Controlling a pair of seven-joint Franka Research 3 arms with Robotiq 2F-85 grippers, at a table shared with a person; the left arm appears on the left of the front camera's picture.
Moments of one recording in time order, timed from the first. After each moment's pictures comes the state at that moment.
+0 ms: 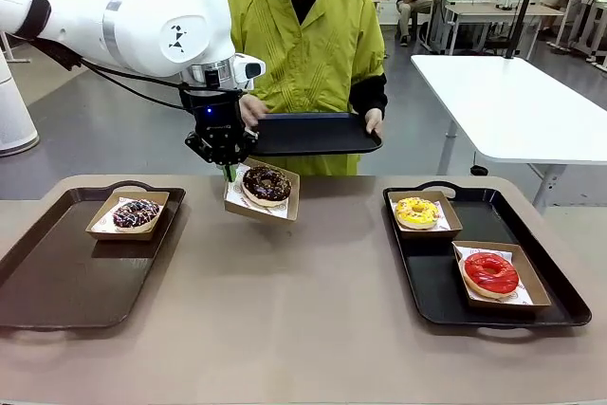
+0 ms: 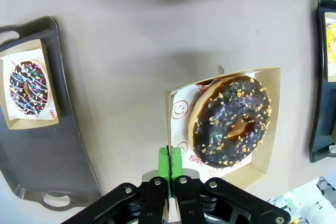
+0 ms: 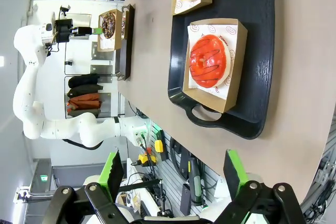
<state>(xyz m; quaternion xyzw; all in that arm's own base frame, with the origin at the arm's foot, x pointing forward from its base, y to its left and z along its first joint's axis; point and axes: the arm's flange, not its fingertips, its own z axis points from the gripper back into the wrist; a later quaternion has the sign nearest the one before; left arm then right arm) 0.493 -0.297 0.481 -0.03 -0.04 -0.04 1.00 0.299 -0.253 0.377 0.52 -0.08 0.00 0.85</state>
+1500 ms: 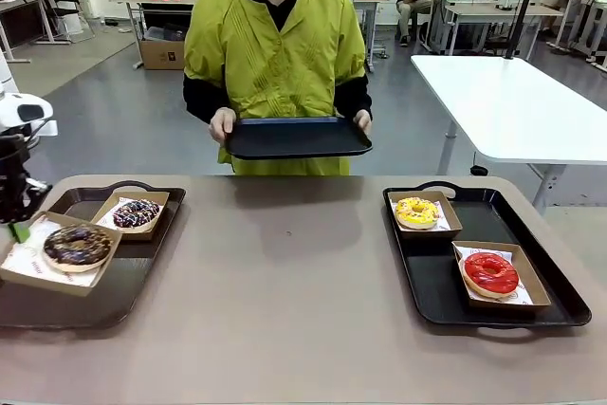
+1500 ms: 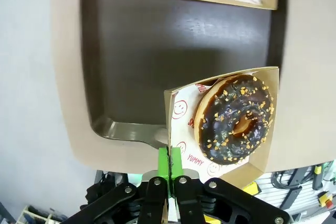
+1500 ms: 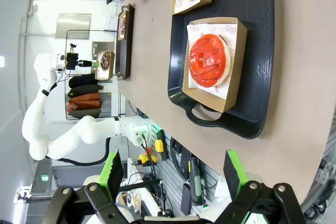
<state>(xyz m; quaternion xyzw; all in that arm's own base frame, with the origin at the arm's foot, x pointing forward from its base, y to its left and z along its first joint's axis) 0.376 0.005 0.451 0.02 0.03 0.04 1.00 0.299 -0.252 0.376 0.52 -0.08 0.00 0.85</state>
